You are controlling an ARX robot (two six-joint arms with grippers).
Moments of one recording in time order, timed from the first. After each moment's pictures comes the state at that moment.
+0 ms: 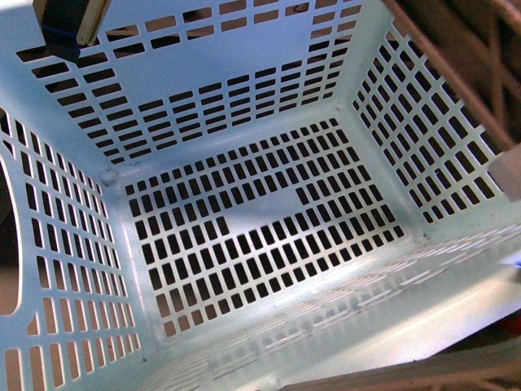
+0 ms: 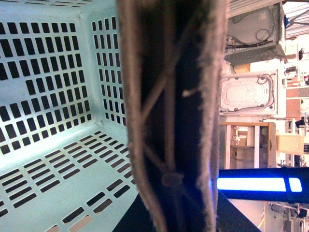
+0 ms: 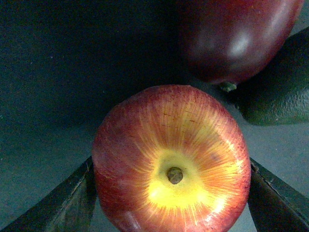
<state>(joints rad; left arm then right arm) -0.66 1.39 0.97 -0.10 0.22 -1.01 -0.19 2.30 0.63 0.62 0.12 -0.02</state>
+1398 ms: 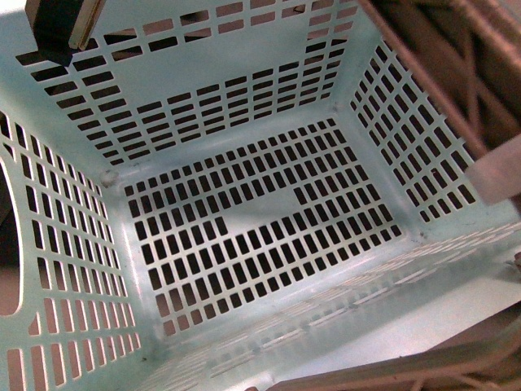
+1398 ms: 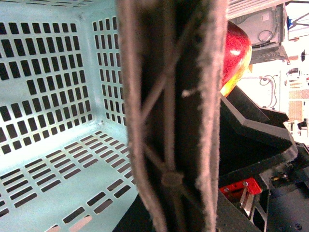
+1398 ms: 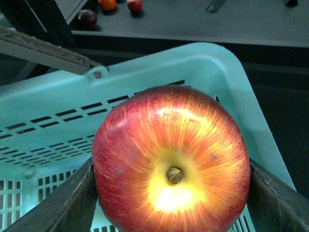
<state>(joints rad) -0.66 1.39 0.97 -0.10 0.22 -1.01 0.53 1.31 0.77 0.16 0.25 0.20</state>
